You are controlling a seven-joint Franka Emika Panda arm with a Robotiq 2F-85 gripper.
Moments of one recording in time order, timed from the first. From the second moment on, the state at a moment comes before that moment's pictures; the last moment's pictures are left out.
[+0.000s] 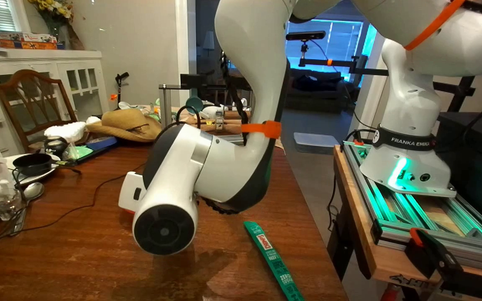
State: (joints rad) arm 0.41 1.00 0.36 -1.68 -1.49 1.62 0.66
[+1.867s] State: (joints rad) arm -0.05 0.33 0.28 -2.36 -1.67 2.90 1.15
